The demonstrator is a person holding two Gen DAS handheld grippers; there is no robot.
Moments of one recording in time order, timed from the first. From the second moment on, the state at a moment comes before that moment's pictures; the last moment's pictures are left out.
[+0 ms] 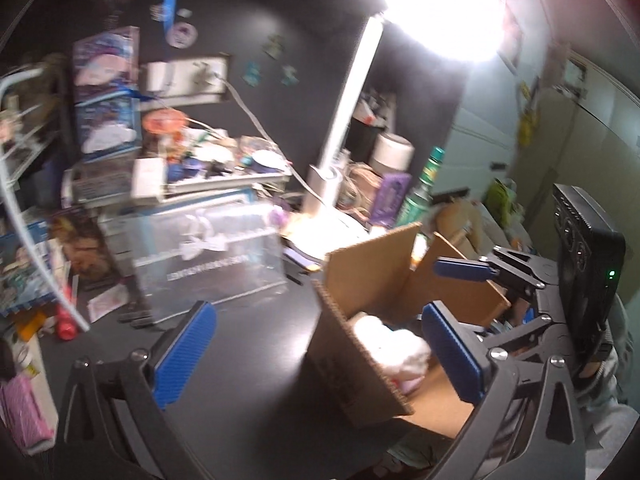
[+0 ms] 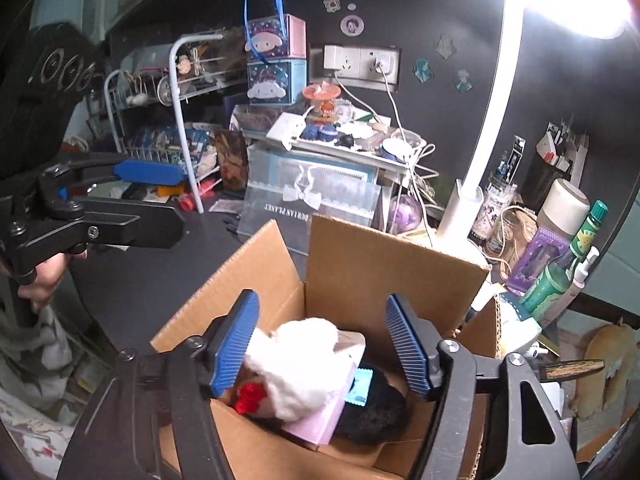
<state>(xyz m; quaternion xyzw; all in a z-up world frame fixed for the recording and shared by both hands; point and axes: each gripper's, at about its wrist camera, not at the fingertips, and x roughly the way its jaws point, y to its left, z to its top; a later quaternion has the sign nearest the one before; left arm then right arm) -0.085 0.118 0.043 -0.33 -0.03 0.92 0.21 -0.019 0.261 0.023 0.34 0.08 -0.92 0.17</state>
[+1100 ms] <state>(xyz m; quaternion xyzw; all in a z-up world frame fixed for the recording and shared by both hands) -0.030 0.077 0.036 -0.21 -0.03 0.98 0.02 0.015 0.254 0.037 0.19 0.02 -0.96 0.22</state>
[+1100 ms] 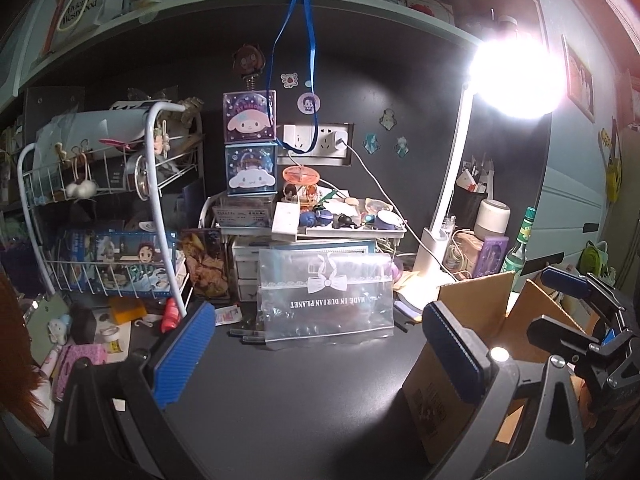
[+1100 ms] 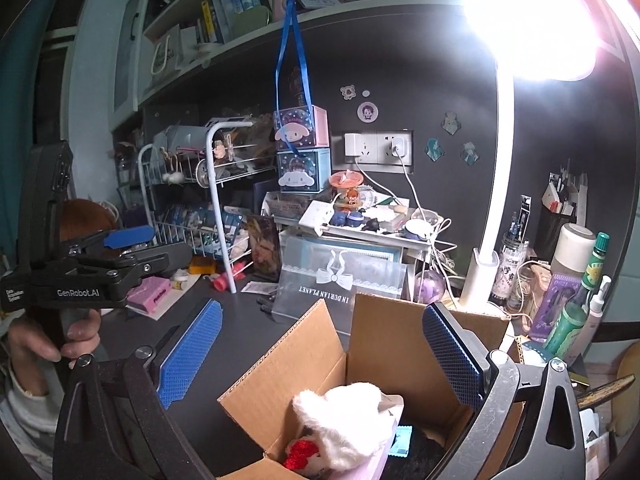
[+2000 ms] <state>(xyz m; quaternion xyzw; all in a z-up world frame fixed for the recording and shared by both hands) -0.030 0.077 0.035 -0.22 -0.03 0.98 0.02 0.013 0.255 0.036 0.19 0.03 -0.96 0.22</state>
